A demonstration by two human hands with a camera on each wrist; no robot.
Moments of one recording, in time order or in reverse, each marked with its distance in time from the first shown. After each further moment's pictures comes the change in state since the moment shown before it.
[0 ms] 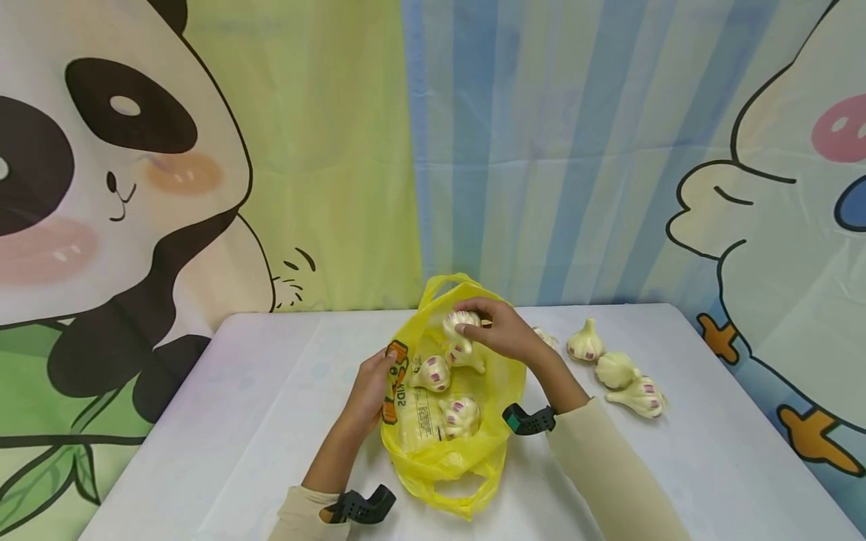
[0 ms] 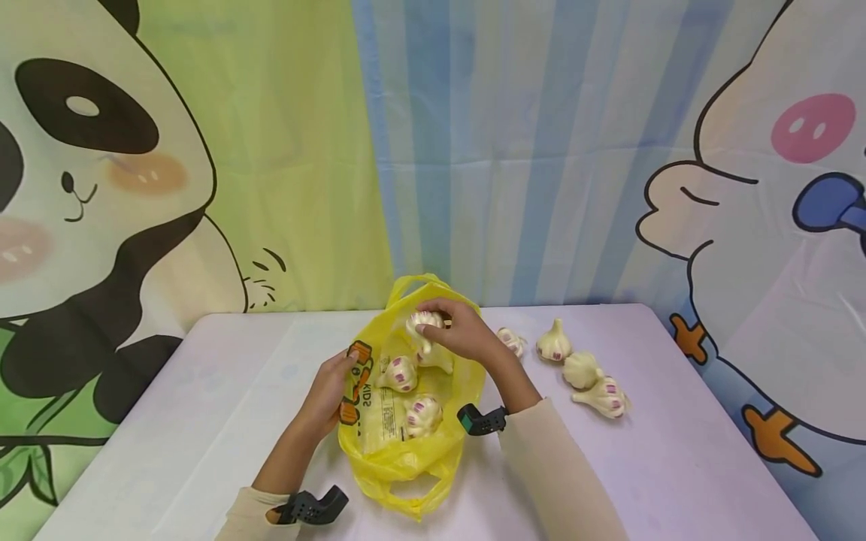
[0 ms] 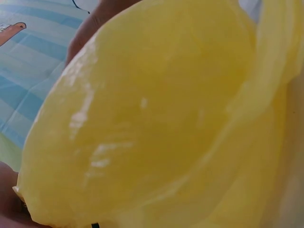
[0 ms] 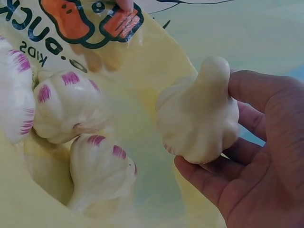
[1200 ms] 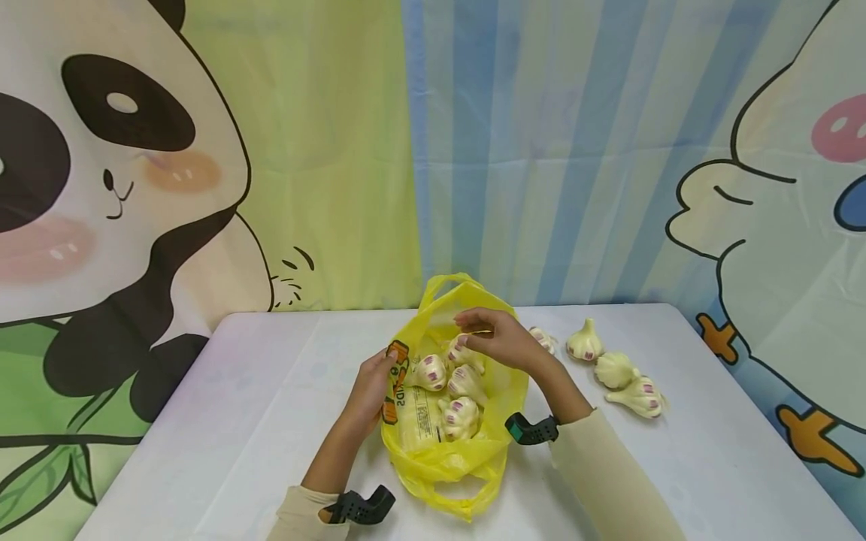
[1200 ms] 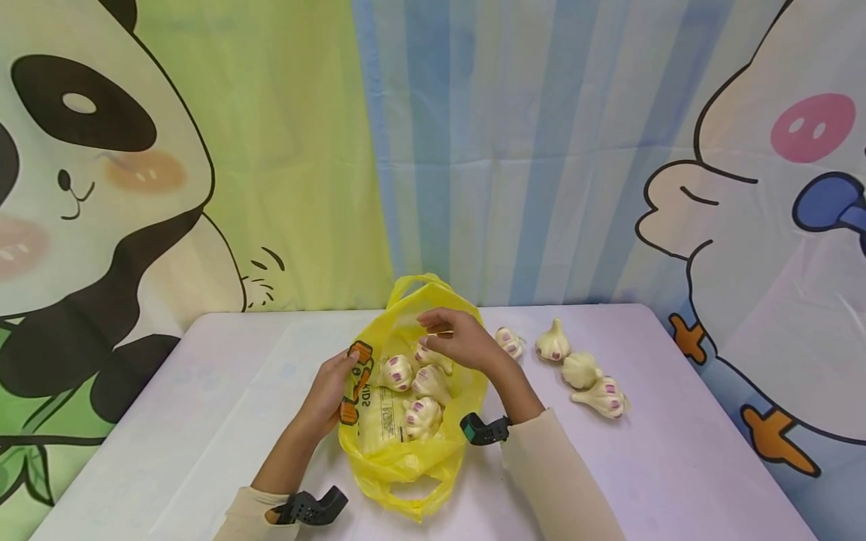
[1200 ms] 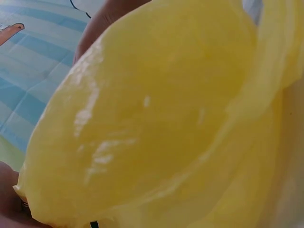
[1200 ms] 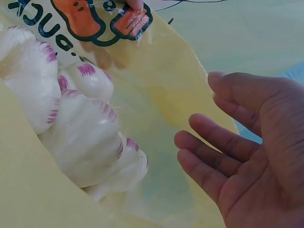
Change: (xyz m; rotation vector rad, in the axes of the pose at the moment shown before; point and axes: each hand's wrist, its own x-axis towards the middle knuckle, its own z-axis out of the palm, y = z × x) left_hand 0.002 -0.002 0.000 -0.001 -0.010 -0.003; right_hand -0.019 -0.018 0.001 0.064 -0.057 0.007
